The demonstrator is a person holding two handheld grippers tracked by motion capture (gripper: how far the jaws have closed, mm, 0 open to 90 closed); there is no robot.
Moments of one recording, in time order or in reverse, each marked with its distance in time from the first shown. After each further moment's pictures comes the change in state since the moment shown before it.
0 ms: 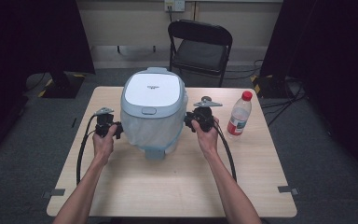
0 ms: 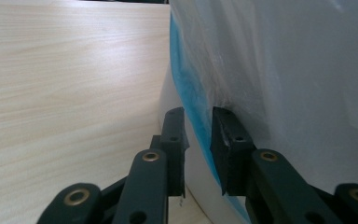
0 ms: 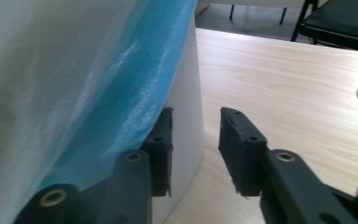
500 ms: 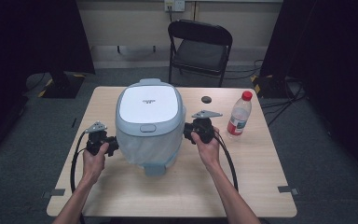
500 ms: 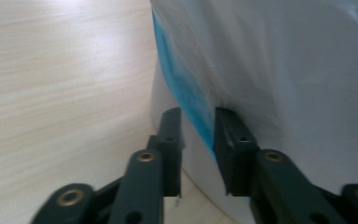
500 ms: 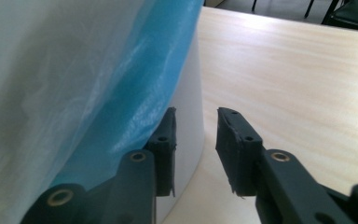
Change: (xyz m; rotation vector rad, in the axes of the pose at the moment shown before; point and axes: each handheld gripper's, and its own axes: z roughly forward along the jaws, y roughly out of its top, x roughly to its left) left arm -0.026 -0.036 -0.050 0.034 -0.045 0.078; right arm 0.027 -0.019 -0.031 0.042 0.067 -0.048
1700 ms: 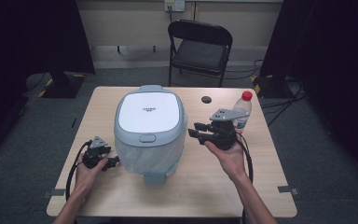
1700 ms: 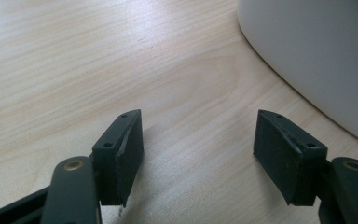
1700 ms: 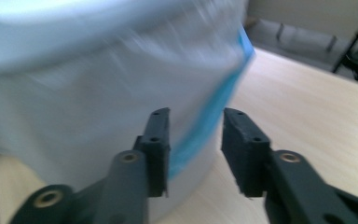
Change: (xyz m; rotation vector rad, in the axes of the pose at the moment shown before) left arm 0.016 -0.052 0.007 0.179 0.203 0.153; right arm 0.026 0.030 -0.107 -0.050 0.107 -0.125
